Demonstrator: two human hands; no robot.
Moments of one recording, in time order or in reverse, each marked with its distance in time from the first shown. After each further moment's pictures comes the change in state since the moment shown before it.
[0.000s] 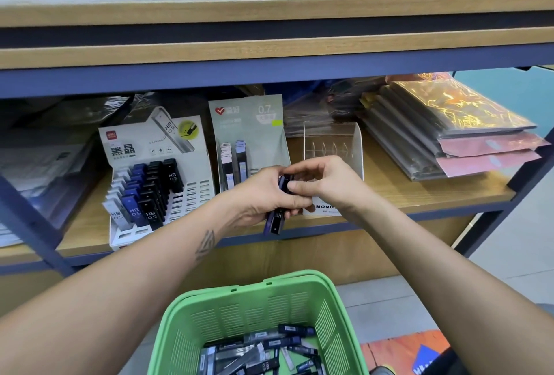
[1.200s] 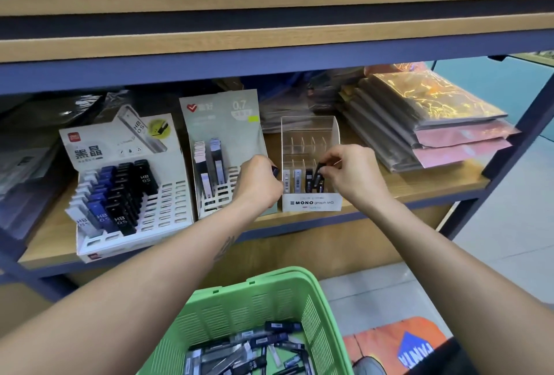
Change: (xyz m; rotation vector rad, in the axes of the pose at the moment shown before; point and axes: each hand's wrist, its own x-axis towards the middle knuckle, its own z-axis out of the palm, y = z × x) left_hand 0.047 -0.004 0.030 0.791 0.663 -0.038; right_hand -0.010 0.025 -0.056 -0.719 0.480 -0.084
